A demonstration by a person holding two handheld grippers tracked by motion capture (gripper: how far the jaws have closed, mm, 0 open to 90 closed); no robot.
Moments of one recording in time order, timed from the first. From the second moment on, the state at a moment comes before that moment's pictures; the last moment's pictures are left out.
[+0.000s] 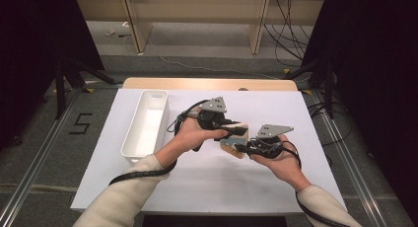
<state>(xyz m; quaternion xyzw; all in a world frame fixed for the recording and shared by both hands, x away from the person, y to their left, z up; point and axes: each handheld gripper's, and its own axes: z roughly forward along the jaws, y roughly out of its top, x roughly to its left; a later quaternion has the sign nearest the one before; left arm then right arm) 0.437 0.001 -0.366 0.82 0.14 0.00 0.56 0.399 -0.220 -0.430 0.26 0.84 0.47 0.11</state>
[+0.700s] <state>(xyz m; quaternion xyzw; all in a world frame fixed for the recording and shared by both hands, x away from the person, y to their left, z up) 0.436 0.011 -0.367 0.80 0.13 0.05 0.59 0.397 -0.216 -0.427 0.28 0.84 0.46 0.10</state>
